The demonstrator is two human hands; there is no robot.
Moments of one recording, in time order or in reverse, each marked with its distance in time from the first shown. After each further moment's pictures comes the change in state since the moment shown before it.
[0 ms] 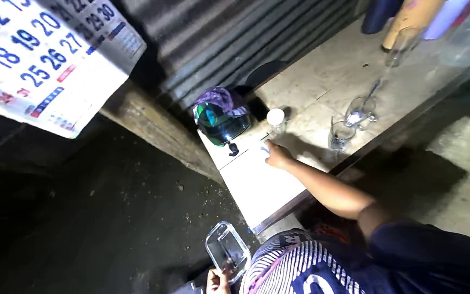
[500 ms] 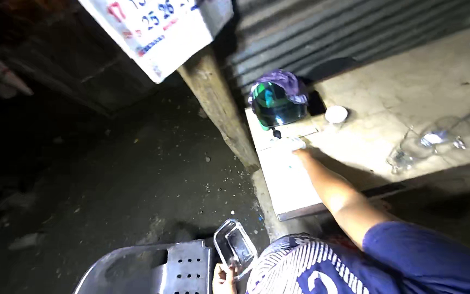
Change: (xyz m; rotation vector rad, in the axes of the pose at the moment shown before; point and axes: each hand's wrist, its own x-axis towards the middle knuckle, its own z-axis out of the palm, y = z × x) left_hand -0.043 -0.027 -0.068 -0.001 0.222 -0.059; right_hand 0.071 -0.006 0.119 0.477 0.074 0.366
